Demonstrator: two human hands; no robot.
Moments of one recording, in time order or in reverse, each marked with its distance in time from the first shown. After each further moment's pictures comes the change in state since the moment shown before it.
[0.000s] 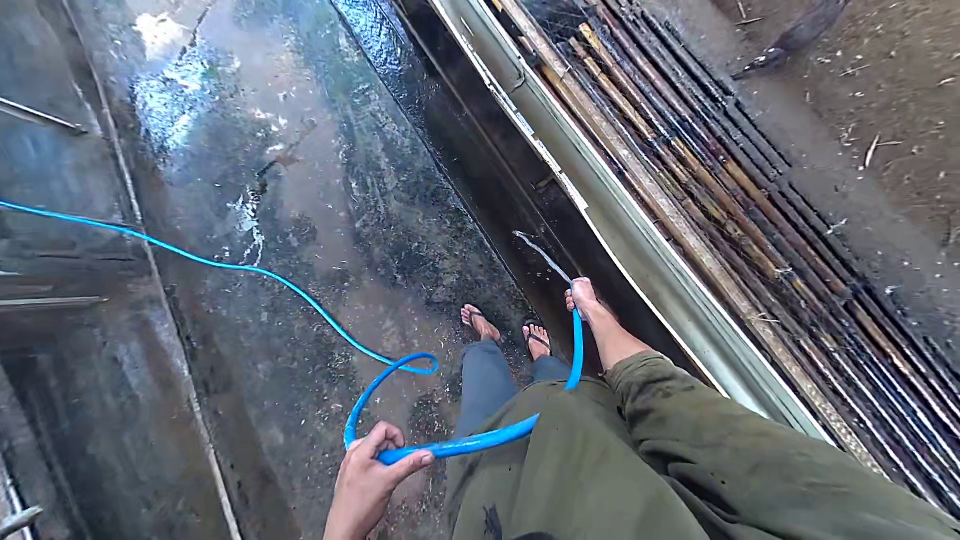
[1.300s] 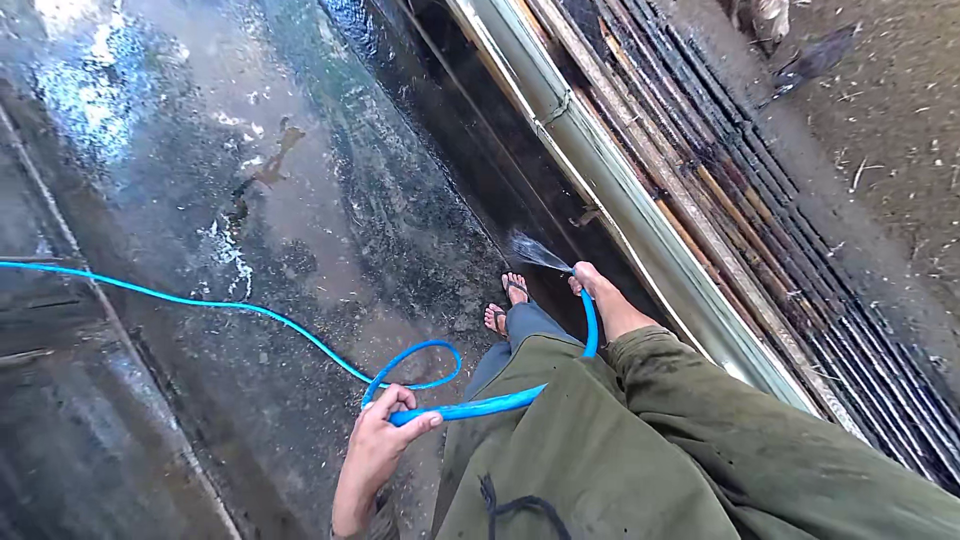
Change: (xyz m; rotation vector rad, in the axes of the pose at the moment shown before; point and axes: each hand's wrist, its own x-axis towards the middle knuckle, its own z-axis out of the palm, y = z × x) left_hand 0.283 0.022 -0.187 -0.151 -0.150 0.044; right_hand 0.029 -0.189 0.218 -0.171 0.025 0.200
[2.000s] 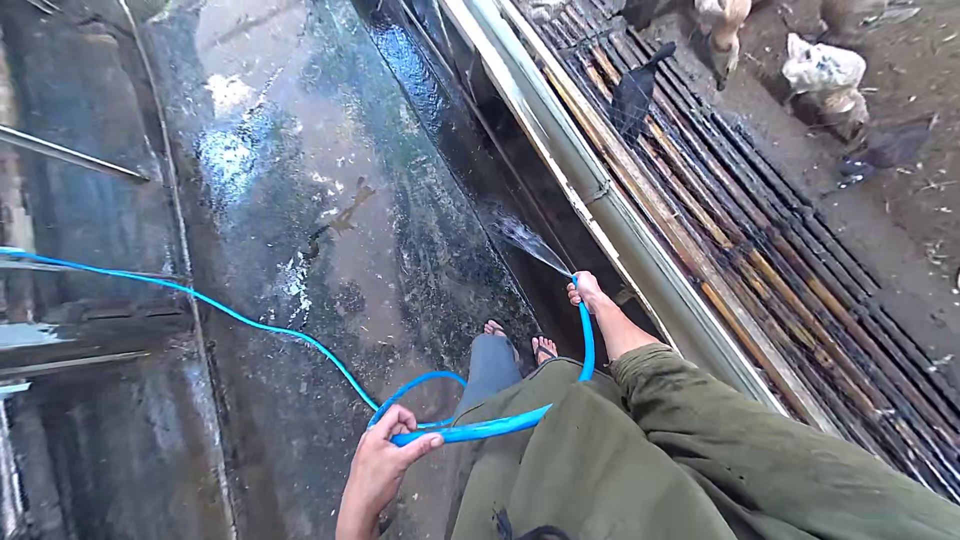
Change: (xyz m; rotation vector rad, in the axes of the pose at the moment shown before) left_hand 0.069 0.069 -0.048 -0.024 0.188 -0.038; right_hand 0.002 -0.177 0.078 0.149 -0.195 -0.186
